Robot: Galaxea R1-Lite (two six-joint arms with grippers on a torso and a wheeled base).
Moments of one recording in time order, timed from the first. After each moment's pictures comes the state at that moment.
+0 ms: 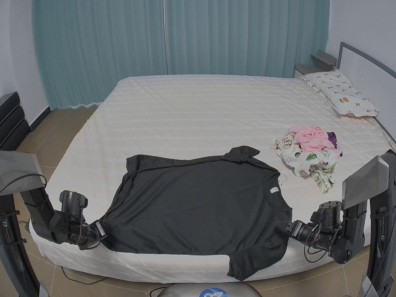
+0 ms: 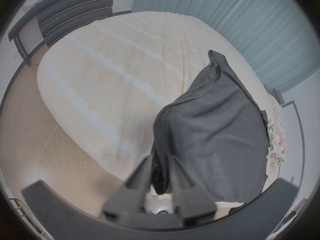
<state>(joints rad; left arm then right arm) 0.01 2.16 -0.44 -0.68 -0.03 -0.63 0.22 2.41 -0.22 -1.55 0.11 0.71</state>
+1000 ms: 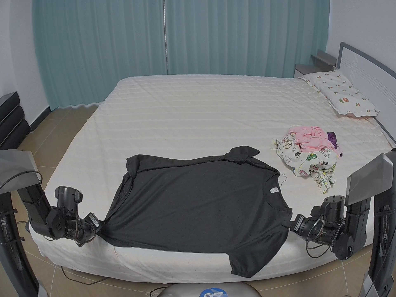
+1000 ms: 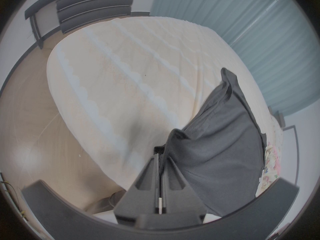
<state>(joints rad) 0.06 2.15 -0.49 -0.69 -0.05 -0.79 0.18 2.36 -0.27 -1.55 0.26 0.74</state>
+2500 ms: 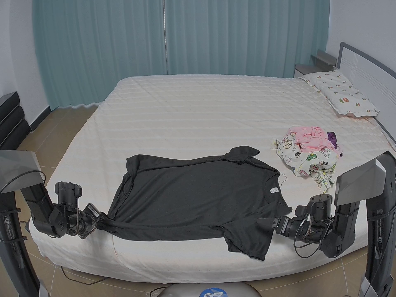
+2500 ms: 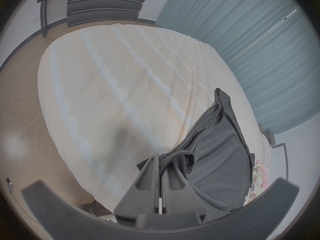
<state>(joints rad) 0.07 2.20 -0.53 -0.81 -0.05 -0.87 0.26 2.43 -0.39 -1.46 0.34 0.66</state>
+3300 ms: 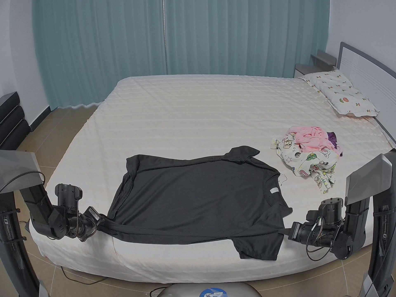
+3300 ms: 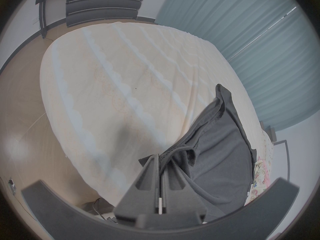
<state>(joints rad) 0.06 2.18 -0.49 -0.80 -0.05 -0.83 0.17 2.38 -0.23 -1.47 0.34 0.55</state>
